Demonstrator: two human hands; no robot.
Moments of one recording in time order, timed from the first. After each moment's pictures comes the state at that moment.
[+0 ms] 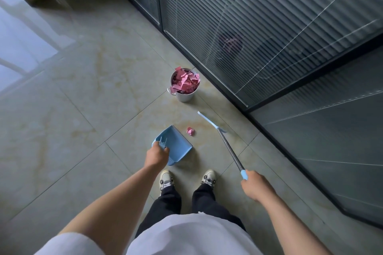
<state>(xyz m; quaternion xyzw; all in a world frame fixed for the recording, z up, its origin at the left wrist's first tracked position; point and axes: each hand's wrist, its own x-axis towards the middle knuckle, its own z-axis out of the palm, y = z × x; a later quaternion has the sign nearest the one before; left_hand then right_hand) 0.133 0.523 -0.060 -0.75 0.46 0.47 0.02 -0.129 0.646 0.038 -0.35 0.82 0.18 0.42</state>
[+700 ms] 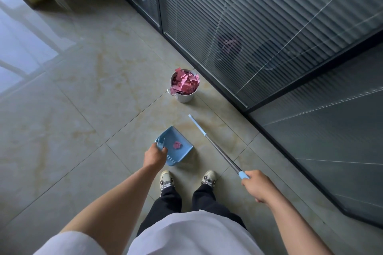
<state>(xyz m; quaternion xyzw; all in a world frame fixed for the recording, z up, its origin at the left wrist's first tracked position) 0.142 0.528 -0.060 -0.77 0.44 0.47 0.01 -0.136 0.654 0.042 -0.31 0.81 0.08 0.49</state>
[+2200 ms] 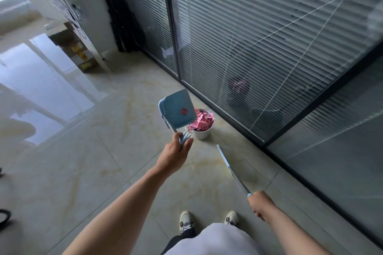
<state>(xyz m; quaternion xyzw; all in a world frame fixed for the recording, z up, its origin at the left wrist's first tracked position) 0.123 0.489 0.101 -0.63 0.66 0.39 -0.13 -0.120 0.648 0.003 -0.23 0.84 0.00 0.49</state>
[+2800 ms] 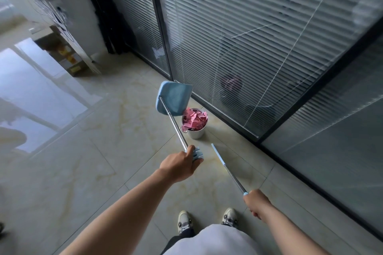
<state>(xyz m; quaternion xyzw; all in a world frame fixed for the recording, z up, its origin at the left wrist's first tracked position) 0.099 0.500 0.079 -0.47 0.86 0.19 0.08 -0.127 0.653 0.005 -0.23 0.85 0.00 0.48</state>
